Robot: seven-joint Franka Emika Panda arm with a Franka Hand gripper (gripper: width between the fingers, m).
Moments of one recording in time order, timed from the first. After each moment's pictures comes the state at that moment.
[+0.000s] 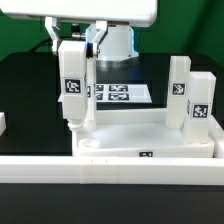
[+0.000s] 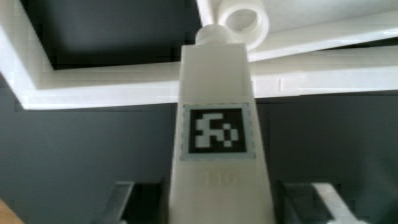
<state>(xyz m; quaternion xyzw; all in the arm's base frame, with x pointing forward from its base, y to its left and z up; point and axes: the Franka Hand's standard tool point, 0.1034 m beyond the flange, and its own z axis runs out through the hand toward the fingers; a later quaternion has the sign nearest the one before) 0.608 -0.075 0.156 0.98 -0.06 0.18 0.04</state>
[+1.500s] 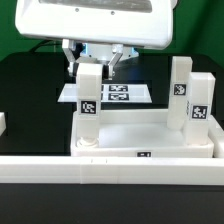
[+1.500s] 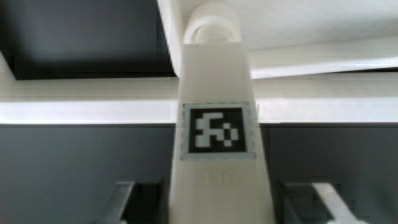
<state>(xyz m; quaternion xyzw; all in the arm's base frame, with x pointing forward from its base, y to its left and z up) 0.612 -0.056 0.128 0.98 -0.04 0.17 0.05</state>
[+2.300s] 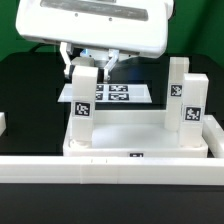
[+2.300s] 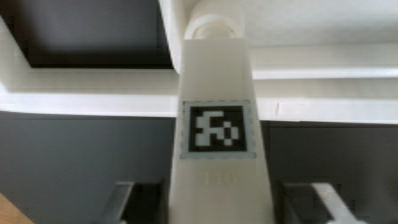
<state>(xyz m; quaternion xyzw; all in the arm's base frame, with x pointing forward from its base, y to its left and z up) 0.605 -0.062 0.123 0.97 -0.04 0.23 0.07</state>
